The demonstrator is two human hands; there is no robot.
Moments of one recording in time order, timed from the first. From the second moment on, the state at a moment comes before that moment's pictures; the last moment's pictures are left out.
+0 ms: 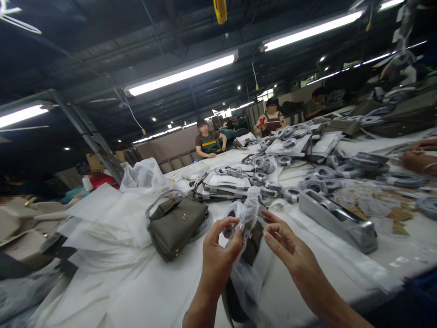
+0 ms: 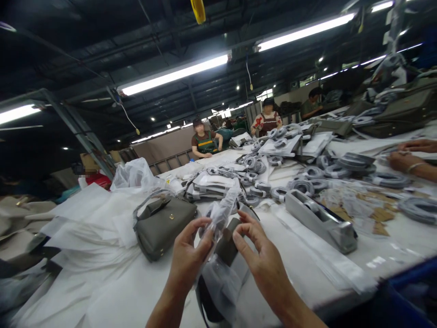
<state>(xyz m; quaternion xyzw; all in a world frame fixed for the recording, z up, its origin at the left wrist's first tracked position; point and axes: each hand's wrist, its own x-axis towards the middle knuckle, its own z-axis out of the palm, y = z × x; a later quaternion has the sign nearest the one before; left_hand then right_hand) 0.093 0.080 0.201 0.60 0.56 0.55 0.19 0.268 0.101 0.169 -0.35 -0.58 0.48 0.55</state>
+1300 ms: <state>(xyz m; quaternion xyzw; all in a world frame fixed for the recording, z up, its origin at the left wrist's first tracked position) 0.102 0.076 0.195 0.70 0.50 0.51 -0.06 0.261 0.084 0.175 -0.35 -0.47 0.62 0.52</state>
